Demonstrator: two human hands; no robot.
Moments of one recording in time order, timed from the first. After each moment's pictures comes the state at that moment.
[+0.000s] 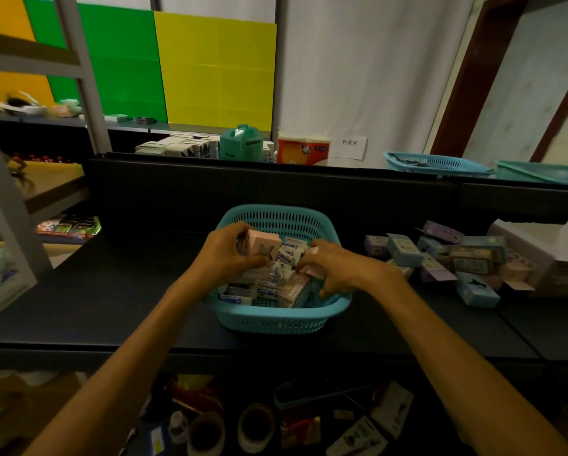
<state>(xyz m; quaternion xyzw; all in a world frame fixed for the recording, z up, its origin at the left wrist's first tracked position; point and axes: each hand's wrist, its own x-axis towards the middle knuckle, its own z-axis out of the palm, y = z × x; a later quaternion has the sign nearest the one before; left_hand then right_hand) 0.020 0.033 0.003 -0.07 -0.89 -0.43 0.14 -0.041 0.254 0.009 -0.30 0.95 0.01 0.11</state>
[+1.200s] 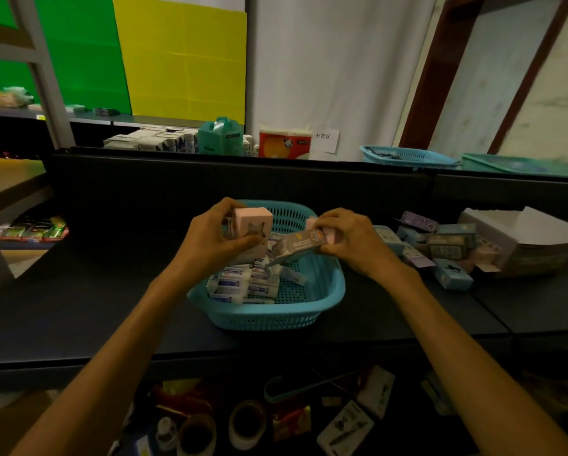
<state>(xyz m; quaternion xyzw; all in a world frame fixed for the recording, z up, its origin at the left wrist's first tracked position) 0.020 0.024 0.014 -0.13 -0.86 -0.45 0.21 -0.026 0.282 0.017 -0.28 0.92 -0.21 -0.18</state>
